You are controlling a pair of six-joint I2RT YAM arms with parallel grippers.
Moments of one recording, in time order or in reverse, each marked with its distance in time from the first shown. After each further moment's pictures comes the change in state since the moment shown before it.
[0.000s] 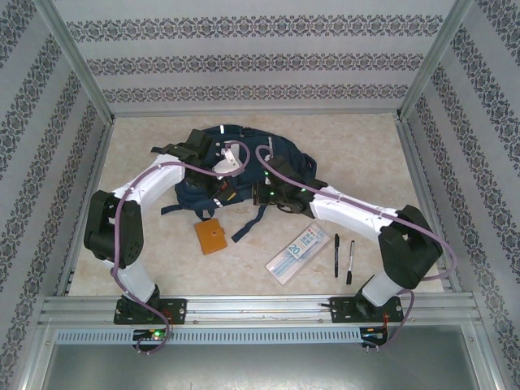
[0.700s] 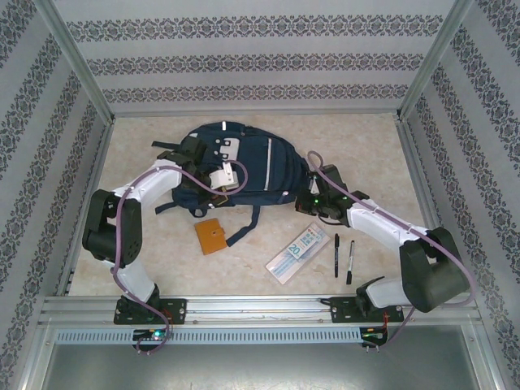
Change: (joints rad) left arm 0.053 -0.002 -0.099 0.082 -0.065 0.418; right arm -0.309 -0.195 -0.317 -0.014 -0.167 -0.018
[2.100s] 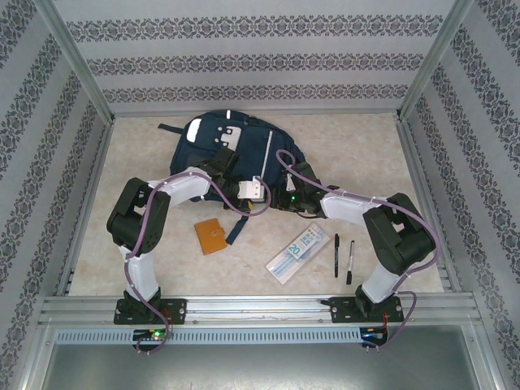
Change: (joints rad) left arm -0.204 0.170 0.002 0.304 -0.065 0.066; right arm 0.115 0.306 0.120 0.229 -0.061 -0.017
